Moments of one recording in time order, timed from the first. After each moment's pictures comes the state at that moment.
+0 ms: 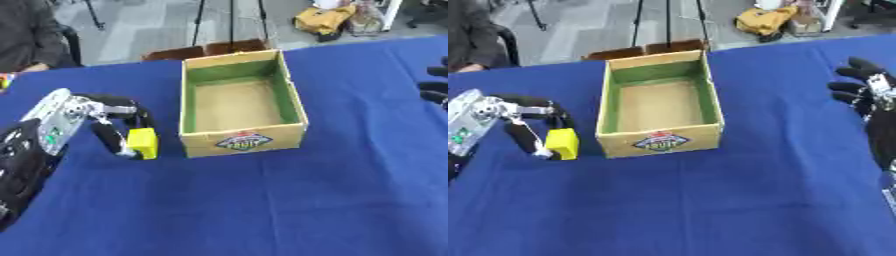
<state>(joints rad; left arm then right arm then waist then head) -0.87 0.54 -0.27 -0.98 -0.69 -0.27 -0.80 -0.38 -0.48 0.03 -1.65 -0.26 -0.06 -0.08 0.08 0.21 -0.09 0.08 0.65</state>
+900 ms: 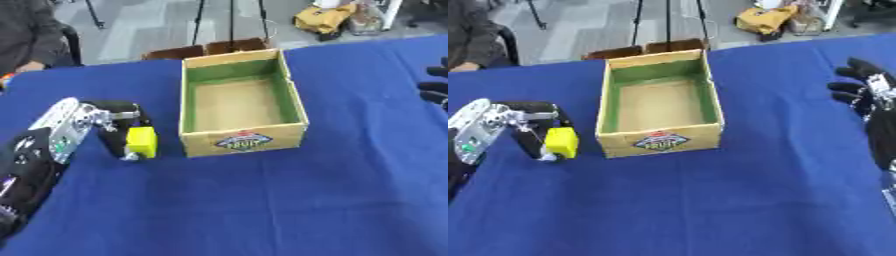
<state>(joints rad) -0.85 0.50 -0.25 -0.96 -0.78 -0.26 -0.61 -0.38 -0.48 0.03 -1.65 -0.26 -0.06 -0.08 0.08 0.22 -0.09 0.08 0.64</state>
